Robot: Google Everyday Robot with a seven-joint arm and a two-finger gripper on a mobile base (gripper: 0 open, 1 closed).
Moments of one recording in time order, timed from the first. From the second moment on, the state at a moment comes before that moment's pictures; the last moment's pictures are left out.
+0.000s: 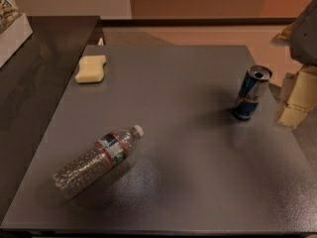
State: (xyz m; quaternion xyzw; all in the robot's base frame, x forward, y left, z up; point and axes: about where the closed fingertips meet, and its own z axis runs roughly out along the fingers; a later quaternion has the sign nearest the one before) arm 0.438 -0.217 0.976 -0.60 0.78 -0.03 0.16
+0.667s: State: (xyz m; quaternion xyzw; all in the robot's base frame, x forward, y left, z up) arm 0.442 -0.193 0.977 -0.64 0.75 -0.03 0.16
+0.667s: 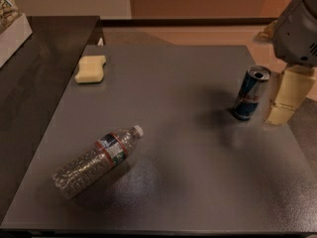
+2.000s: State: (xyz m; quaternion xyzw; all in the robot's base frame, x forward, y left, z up) arm 0.453 -0.011 0.945 -0.83 0.54 -0.03 0.15
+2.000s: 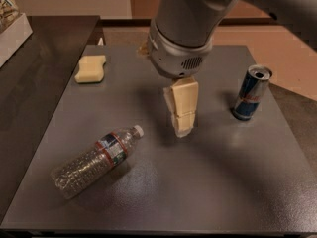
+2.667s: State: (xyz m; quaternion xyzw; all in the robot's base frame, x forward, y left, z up) arm 0.421 0.052 0.900 -0.88 0.46 -0.01 0.09
